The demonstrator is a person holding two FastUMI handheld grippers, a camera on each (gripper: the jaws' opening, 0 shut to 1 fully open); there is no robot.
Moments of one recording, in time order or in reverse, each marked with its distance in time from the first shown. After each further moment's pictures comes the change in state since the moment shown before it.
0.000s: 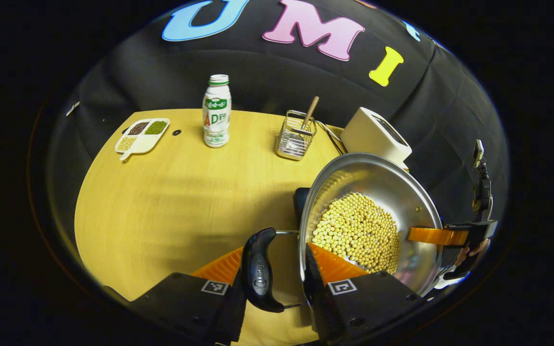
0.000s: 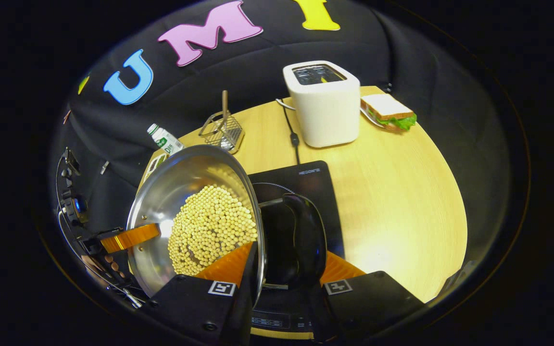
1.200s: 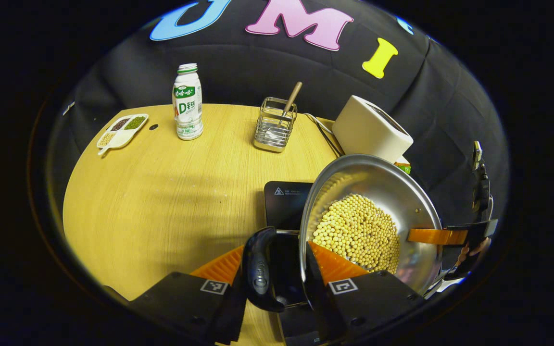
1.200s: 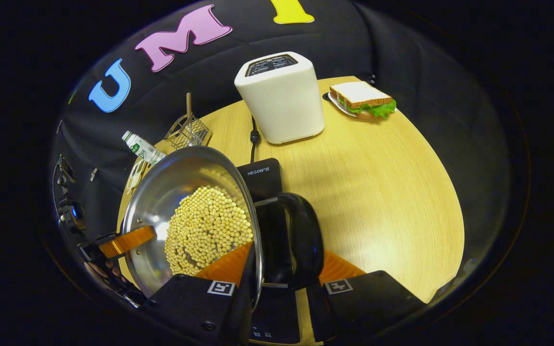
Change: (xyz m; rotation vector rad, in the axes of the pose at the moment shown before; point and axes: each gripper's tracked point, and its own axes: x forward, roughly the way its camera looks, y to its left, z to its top) left arm 0.050 -0.038 -0.017 -0.001 -0.013 0.000; right arm 0.021 -0.065 0.004 0.026 0.005 -0.042
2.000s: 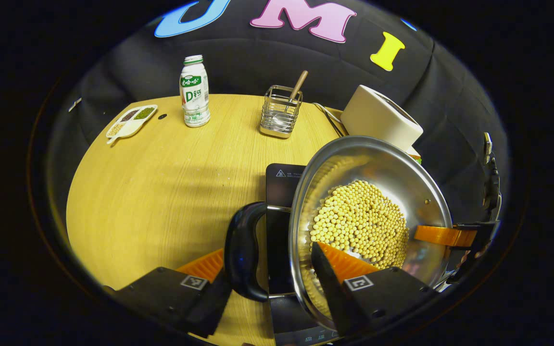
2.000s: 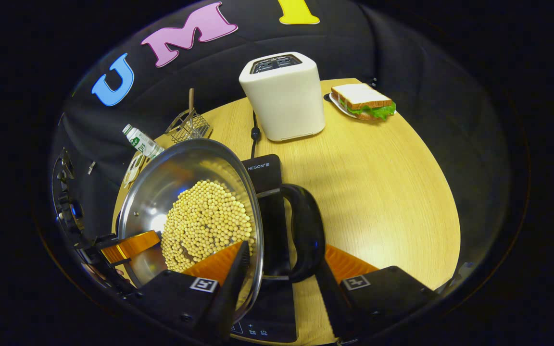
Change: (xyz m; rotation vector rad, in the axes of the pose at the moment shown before) left arm -0.005 -0.001 -0.021 0.008 0.043 0.101; right arm -0.010 -0.003 -0.002 -0.027 -0.011 -0.023
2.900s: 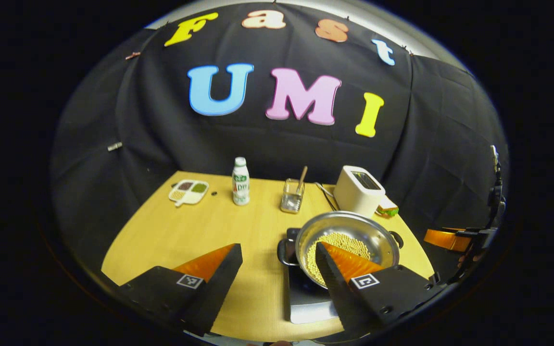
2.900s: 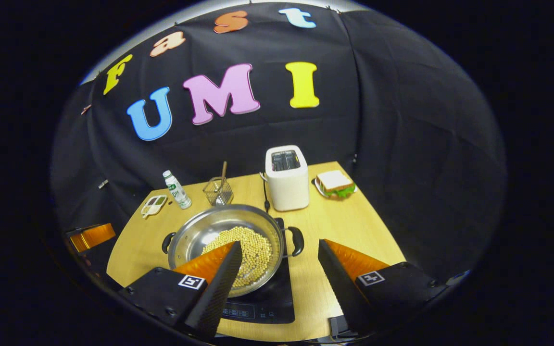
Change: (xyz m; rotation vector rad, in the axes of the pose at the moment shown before) left arm -0.251 0.016 0.058 0.063 -0.541 0.120; right arm -0.204 0.040 0.045 -0.127 -0.535 -0.052
